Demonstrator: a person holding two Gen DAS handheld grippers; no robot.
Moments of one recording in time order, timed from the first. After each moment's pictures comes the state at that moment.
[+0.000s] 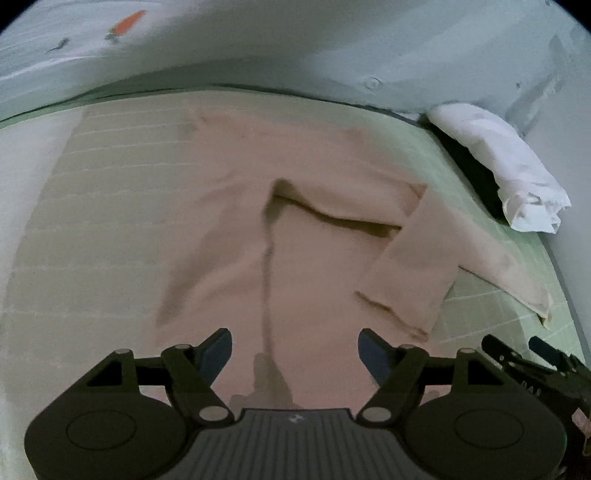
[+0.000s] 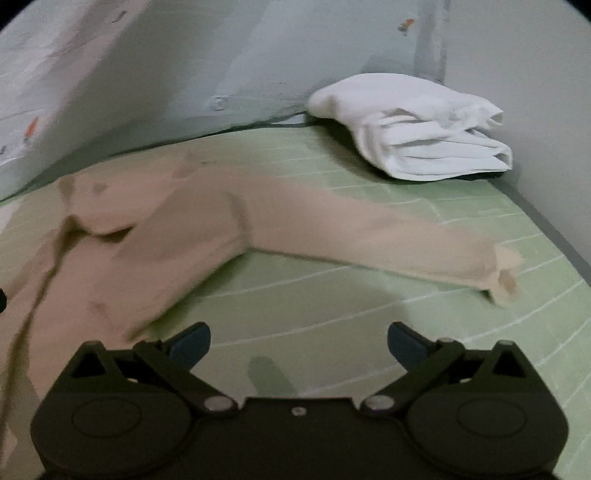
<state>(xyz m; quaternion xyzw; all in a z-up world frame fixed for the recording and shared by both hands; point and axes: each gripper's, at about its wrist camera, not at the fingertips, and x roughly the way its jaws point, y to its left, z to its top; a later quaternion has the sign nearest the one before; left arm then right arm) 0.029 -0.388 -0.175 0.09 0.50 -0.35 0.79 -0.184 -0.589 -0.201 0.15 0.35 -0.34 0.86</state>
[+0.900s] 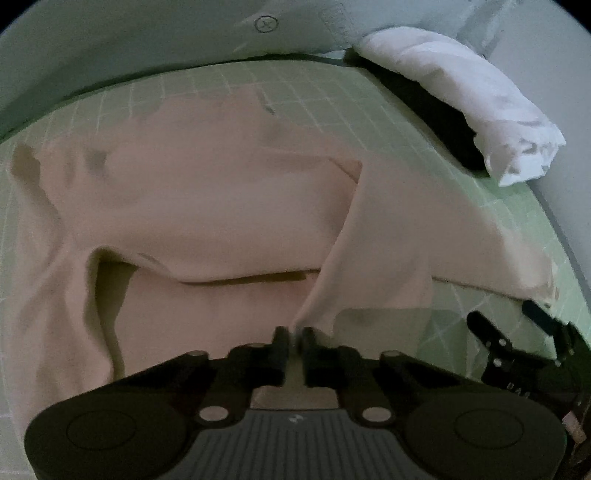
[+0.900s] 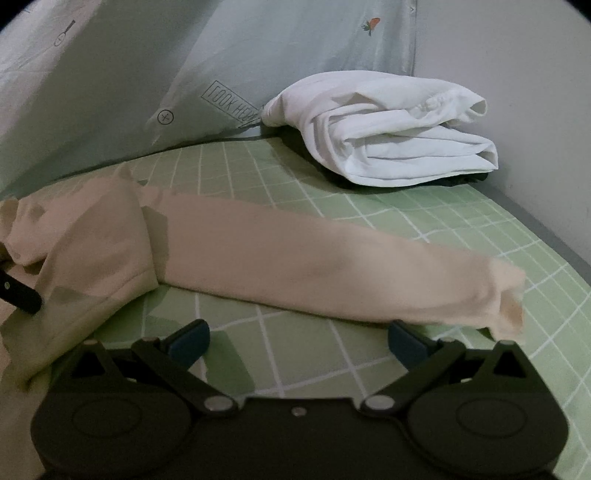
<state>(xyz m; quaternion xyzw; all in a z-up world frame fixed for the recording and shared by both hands) 0.059 -0.518 -0.220 0.16 0.52 -0.42 0.72 -0.177 -0.642 -0.236 0.13 0.31 -0.38 0.86</state>
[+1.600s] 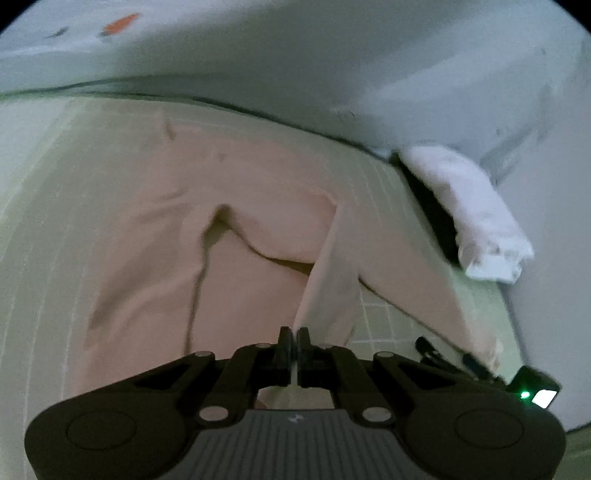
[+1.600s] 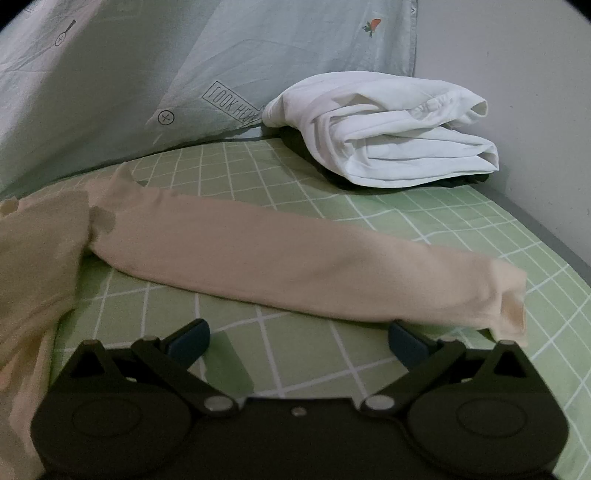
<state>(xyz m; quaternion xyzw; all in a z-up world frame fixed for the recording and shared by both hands) 0.009 -0.383 -0.142 -0.03 0.50 -0.35 0.79 -0.176 -0.641 -0.235 0.13 0.31 -0.38 0.86</state>
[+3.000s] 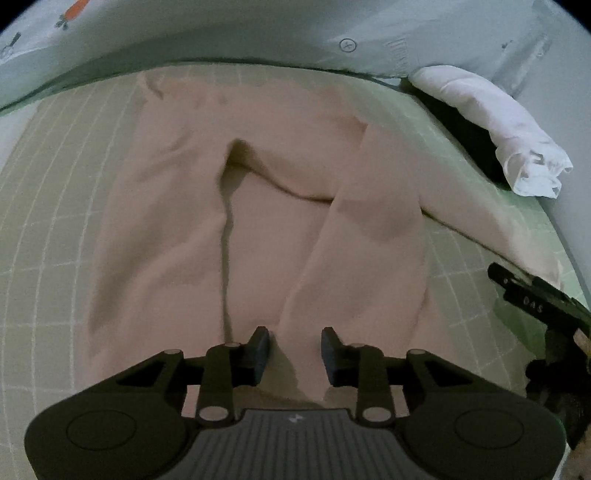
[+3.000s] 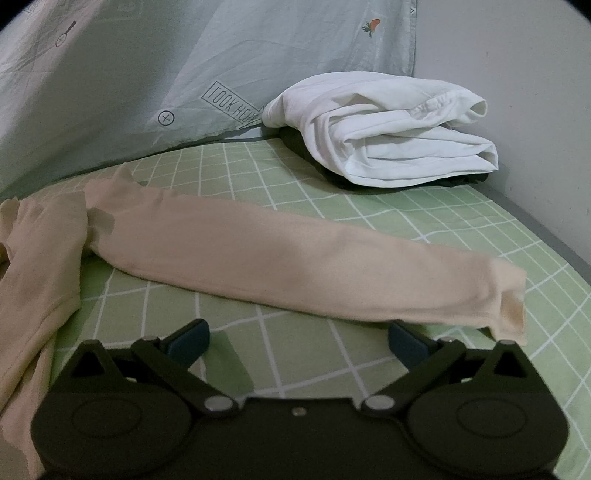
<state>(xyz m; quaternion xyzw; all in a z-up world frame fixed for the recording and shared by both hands) 0.045 -0.410 -0.206 0.11 0.50 -0.37 0.77 -0.175 -0.640 -0.233 0.13 0.30 -0.37 0.87</state>
